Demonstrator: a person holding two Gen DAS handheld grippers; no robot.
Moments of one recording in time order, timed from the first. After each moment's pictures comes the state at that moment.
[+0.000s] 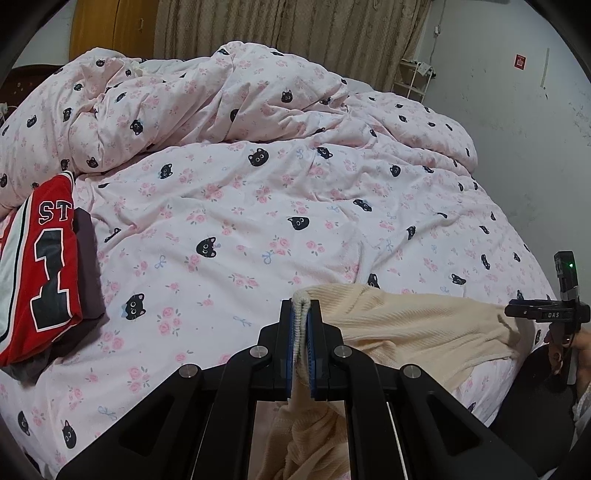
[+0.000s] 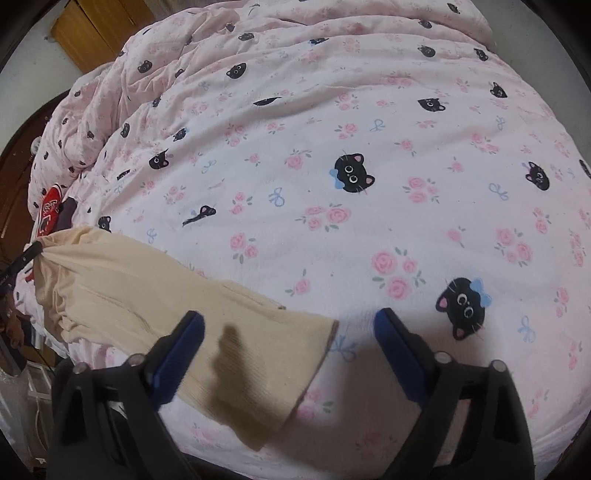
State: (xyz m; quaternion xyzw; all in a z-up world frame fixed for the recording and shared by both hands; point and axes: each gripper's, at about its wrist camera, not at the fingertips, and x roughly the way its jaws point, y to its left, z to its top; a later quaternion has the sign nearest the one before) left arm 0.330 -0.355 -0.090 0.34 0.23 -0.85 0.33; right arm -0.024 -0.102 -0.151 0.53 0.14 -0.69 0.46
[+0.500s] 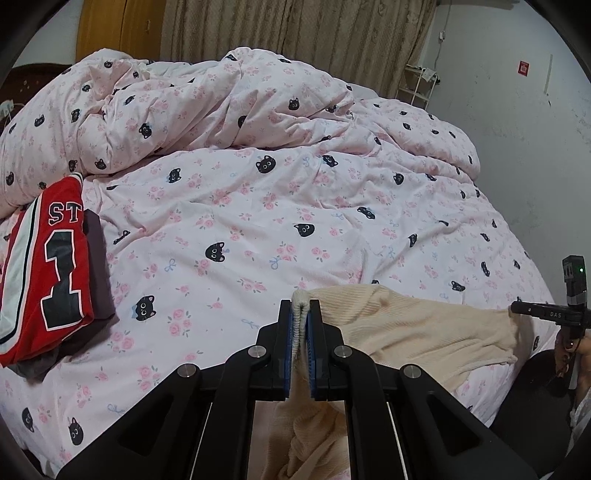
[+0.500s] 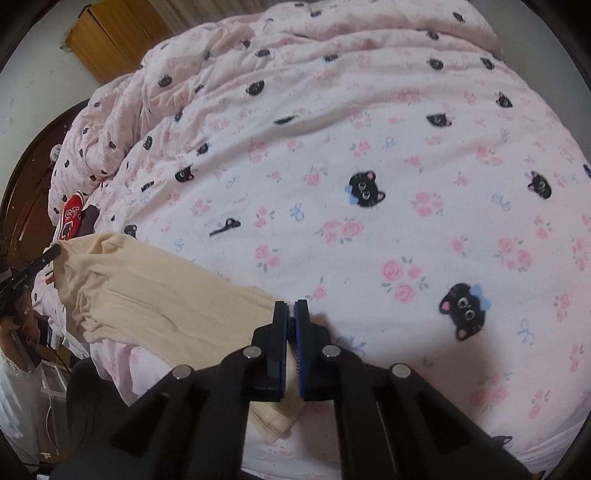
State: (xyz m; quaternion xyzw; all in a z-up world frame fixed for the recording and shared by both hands) left arm 0.338 -0.358 -0.081 0.33 0.23 -0.85 0.34; right arm -0.022 -0.089 -0.128 0.51 0.11 -0.70 0.49
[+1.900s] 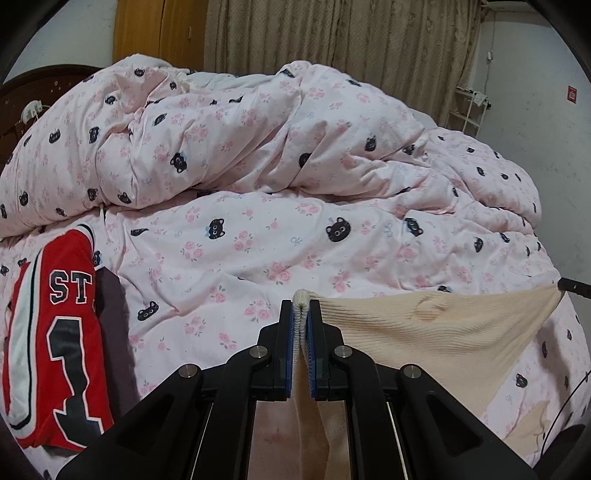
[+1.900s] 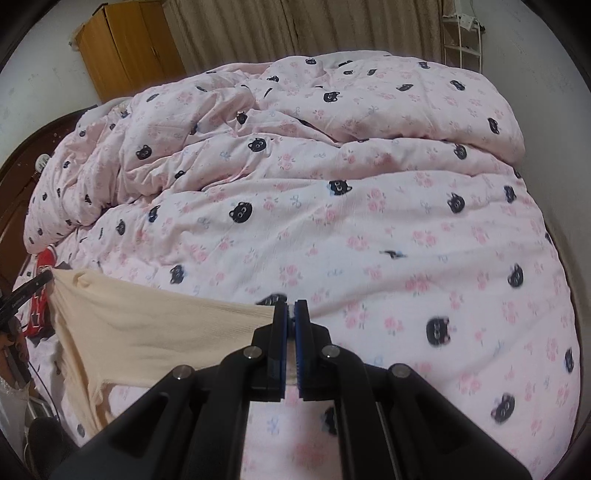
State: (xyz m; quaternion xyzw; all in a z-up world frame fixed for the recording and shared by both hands) left arm 0.307 -0.478 -0.085 0.31 0.23 -0.81 0.44; right arm -0.113 -0.230 -0.058 0.43 0.15 -0.75 0.48
